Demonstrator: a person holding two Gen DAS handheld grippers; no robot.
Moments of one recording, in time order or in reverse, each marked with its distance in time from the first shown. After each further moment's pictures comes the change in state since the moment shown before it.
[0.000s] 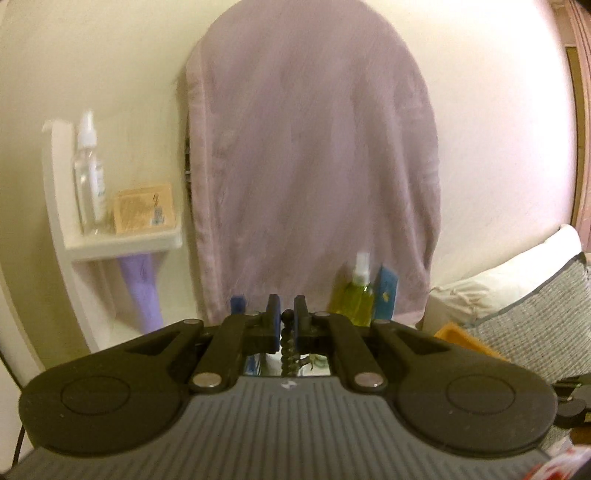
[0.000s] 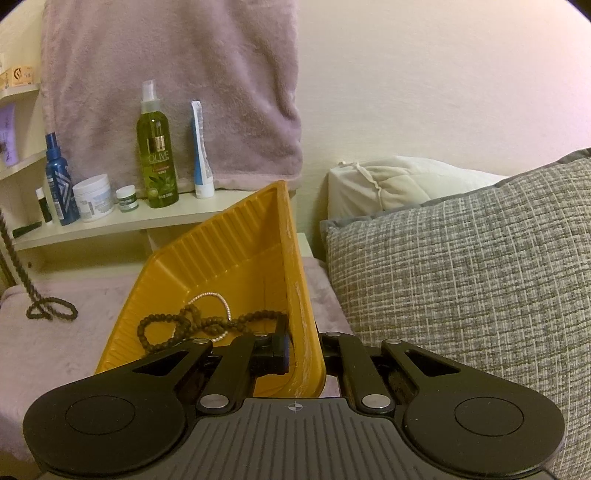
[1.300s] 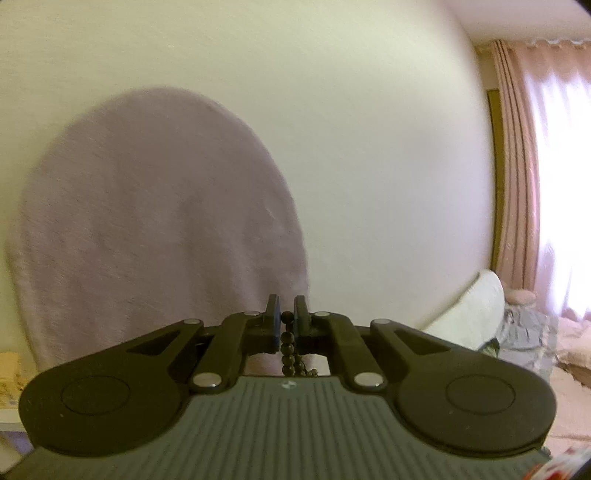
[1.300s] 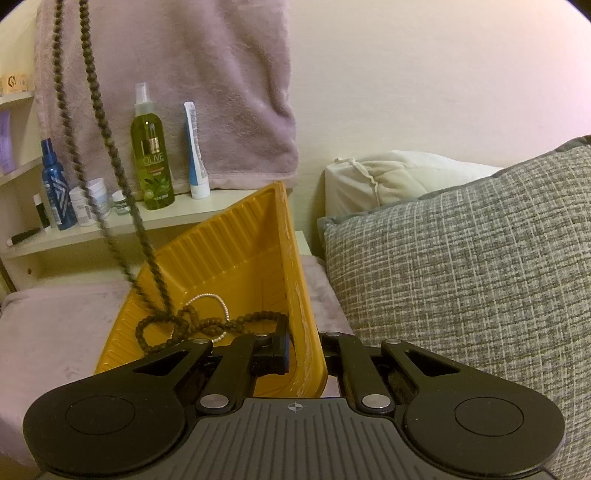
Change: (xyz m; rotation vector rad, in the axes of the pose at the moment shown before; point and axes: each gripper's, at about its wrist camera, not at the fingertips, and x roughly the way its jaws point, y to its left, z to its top) left arm 0.018 -0.115 0.131 0.054 -0.154 -0.299; right arm 0.001 -0.006 -0.003 0.030 0.002 0.007
